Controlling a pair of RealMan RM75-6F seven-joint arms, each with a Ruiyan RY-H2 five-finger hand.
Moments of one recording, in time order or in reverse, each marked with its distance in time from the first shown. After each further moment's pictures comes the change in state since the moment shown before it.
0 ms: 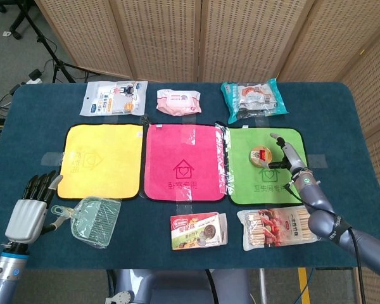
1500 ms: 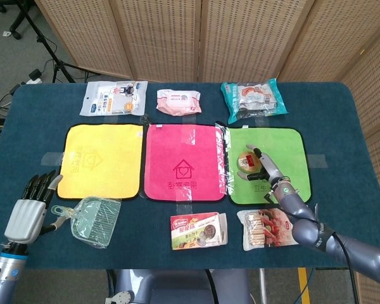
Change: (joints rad) left arm -0.003 0.007 0.007 0.000 0.012 0.010 -0.043; right arm 0.044 -0.018 -0.047 -0.182 0.067 0.079 -0.060
